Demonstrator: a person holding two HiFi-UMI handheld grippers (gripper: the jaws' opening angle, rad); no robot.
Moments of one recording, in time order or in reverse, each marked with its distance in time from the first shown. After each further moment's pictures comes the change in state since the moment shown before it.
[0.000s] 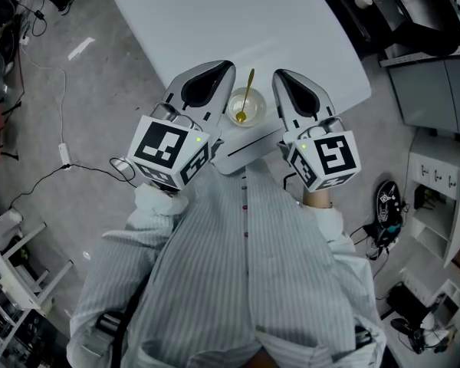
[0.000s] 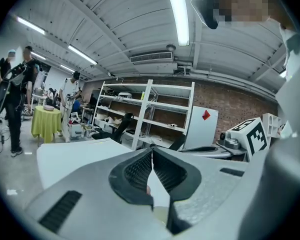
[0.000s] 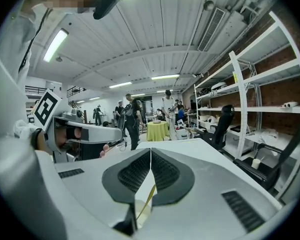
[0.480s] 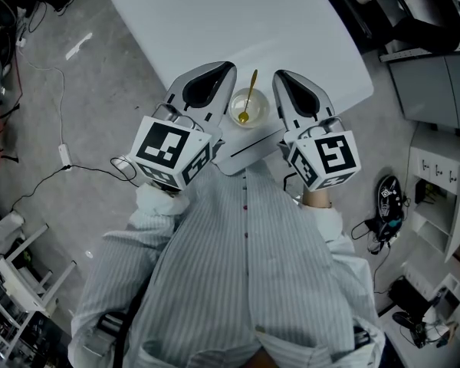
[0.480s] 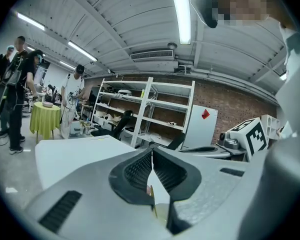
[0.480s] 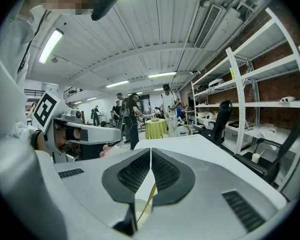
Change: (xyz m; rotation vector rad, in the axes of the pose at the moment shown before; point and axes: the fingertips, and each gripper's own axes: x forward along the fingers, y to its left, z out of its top) left arm 0.004 0.011 -0.009 -0.018 0.024 -0.016; right arm 0.010 0.000 -0.011 0.034 0.022 -0.017
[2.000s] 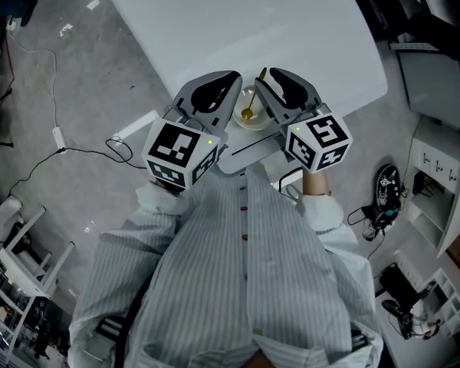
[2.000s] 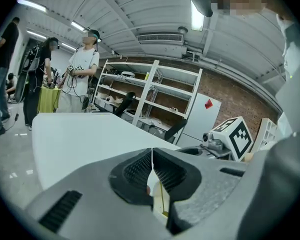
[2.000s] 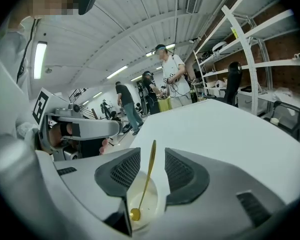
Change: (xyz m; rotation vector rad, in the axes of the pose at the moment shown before) left arm 0.031 0.018 -0.086 -0.084 0.174 -0.009; right arm 0.055 -0.008 -0.107 0.163 0.235 0.176
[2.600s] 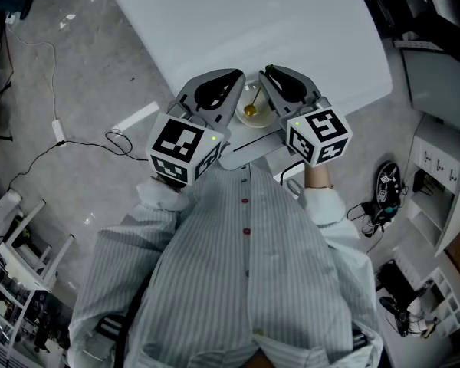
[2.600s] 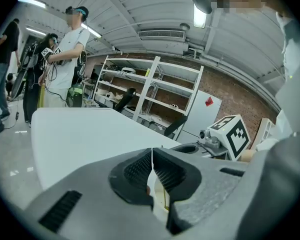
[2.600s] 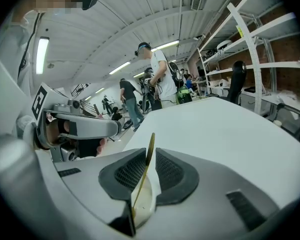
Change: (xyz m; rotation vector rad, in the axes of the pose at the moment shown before) left arm 0.004 0.005 -0.018 -0.012 0.039 -0.003; right arm 0.014 -0.003 -0.014 -0.036 0.039 0.015
